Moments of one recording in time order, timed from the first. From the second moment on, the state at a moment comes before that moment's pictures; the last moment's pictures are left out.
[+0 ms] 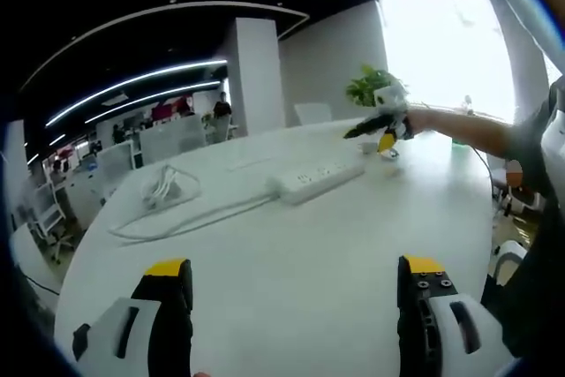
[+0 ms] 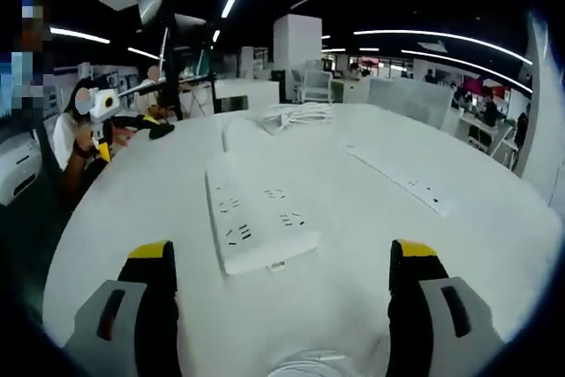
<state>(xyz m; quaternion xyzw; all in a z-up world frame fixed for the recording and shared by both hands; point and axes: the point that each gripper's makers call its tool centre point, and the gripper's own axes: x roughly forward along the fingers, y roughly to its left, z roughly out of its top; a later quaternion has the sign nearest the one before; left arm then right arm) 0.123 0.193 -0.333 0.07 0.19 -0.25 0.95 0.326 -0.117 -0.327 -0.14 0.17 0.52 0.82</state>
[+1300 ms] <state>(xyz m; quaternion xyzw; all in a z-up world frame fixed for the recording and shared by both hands) 0.120 0.185 -0.328 0.08 0.19 -0.27 0.94 0.245 -0.271 -0.297 -0.06 0.12 0.35 0.93</state>
